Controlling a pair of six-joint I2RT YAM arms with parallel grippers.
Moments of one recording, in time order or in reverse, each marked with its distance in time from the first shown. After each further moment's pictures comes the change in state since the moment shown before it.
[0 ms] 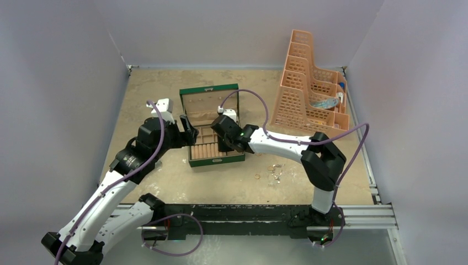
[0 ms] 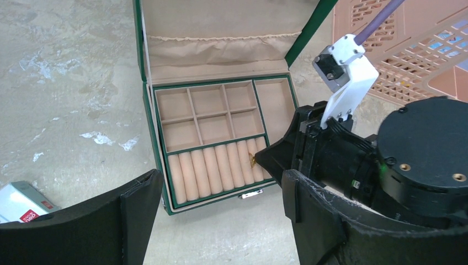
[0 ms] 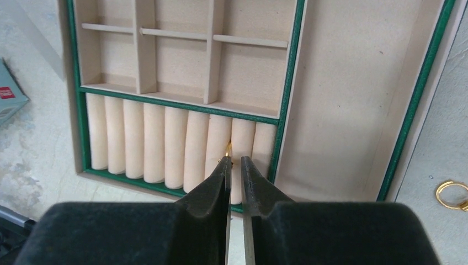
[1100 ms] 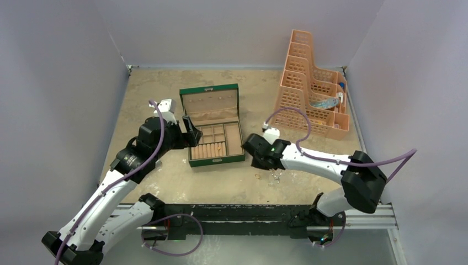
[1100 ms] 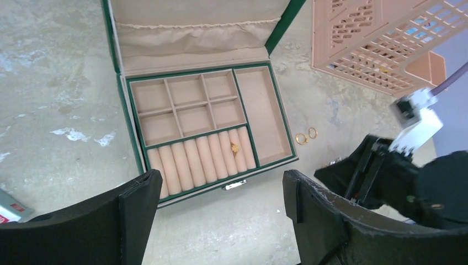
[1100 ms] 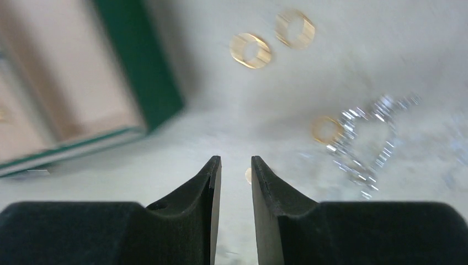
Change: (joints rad) left arm 0.000 0.003 -0.001 0.002 0.068 -0.020; right arm -0.024 -0.363 -0.351 -0.224 0.182 0.351
